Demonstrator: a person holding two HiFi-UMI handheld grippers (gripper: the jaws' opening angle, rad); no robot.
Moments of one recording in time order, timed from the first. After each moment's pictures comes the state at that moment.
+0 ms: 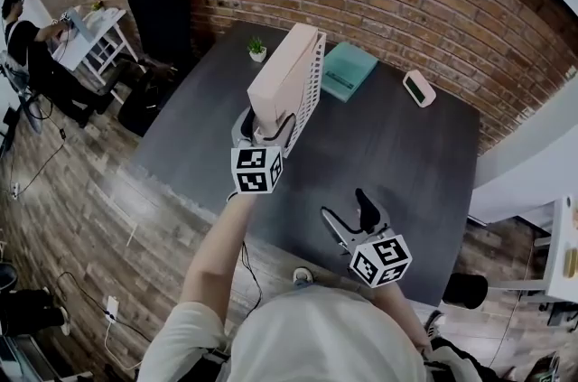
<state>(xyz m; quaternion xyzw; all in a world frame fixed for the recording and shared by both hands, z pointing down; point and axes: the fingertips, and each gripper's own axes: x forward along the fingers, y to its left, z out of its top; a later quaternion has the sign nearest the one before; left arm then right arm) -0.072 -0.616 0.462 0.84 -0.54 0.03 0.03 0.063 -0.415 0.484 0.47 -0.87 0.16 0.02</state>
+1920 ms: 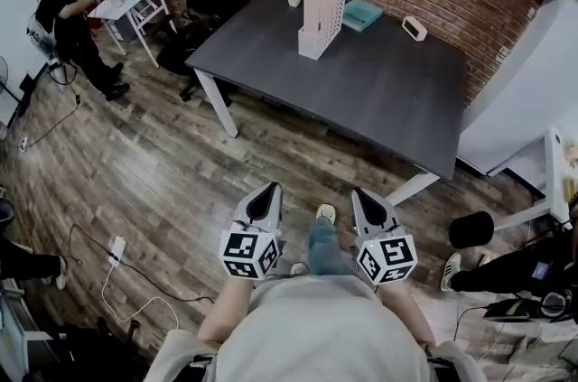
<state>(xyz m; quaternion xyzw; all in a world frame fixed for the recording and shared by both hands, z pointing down) -0.177 -0.003 0.478 0.84 -0.52 0.01 0.12 -0.013 0.011 0.464 0.51 -0.86 0.08 0.04</state>
